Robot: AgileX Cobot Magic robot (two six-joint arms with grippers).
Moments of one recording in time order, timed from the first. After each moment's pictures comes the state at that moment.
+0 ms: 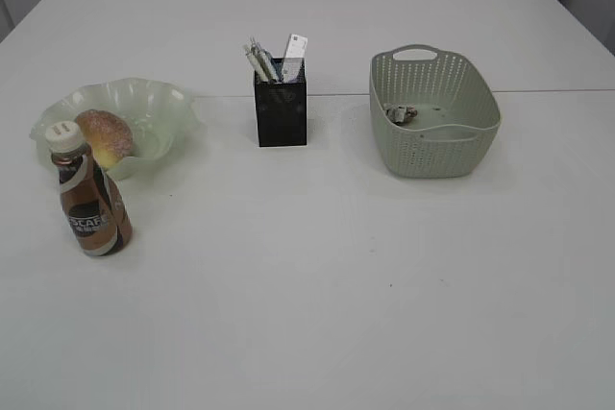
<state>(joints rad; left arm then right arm) -0.42 0.02 -0.53 -0.04 1.11 0.07 0.36 -0.02 -0.50 0.08 1.15 -0.12</state>
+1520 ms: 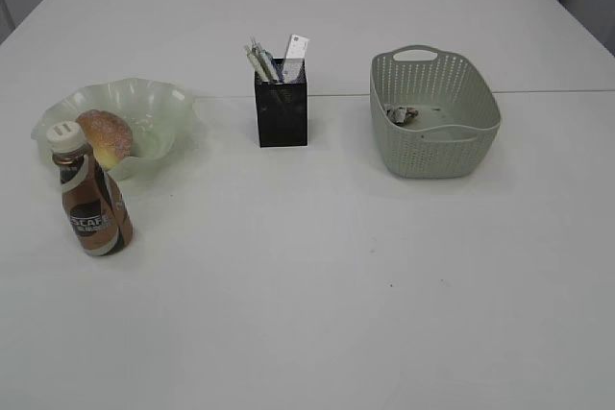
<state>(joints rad) 0.03 0.01 -0.53 -0.05 1.10 0.06 -0.03 -0.02 -0.50 0.07 1.15 -0.11</state>
